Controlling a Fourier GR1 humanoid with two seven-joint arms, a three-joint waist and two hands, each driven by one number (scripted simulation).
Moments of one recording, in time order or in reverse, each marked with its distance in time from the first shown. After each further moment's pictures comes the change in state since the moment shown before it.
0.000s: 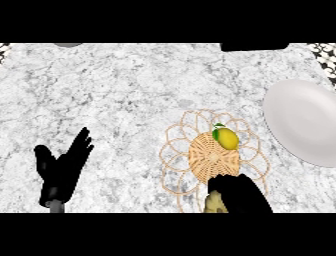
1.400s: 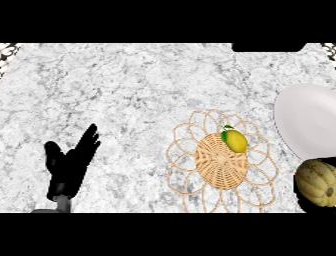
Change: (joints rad) left arm -0.038 -0.017 -0.014 0.031 -0.024 -0.031 -0.018; right arm 0.191 -0.064 -0.585 -0.162 -0.841 -0.617 -0.358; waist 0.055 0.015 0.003
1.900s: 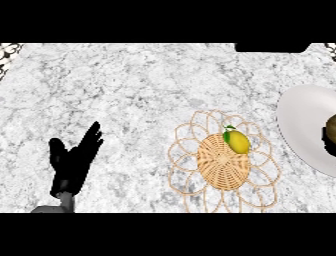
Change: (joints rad) left arm -0.021 -0.013 -0.003 0.007 -0.012 0.000 0.013; right arm -0.427 -0.121 -0.276 0.610 -0.162 0.037 -0.220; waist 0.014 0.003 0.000
